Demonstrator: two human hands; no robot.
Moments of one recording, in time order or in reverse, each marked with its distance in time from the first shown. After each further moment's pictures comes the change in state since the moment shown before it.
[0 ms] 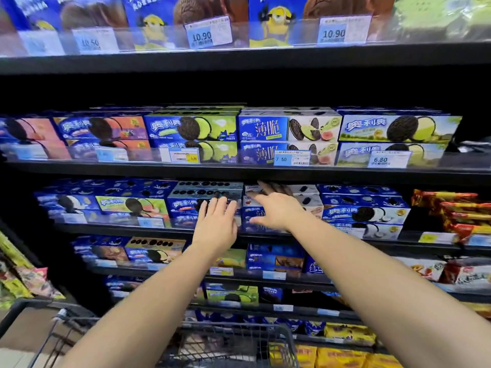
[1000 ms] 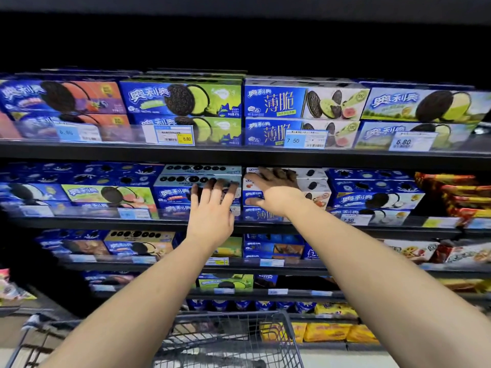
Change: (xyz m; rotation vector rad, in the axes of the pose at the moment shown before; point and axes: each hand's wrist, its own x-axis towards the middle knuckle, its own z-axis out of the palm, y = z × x) left_hand 0.016 -0.024 0.042 0.057 0.117 0.052; right_hand 0.031 -0.003 0.014 -0.003 -0.079 0.142
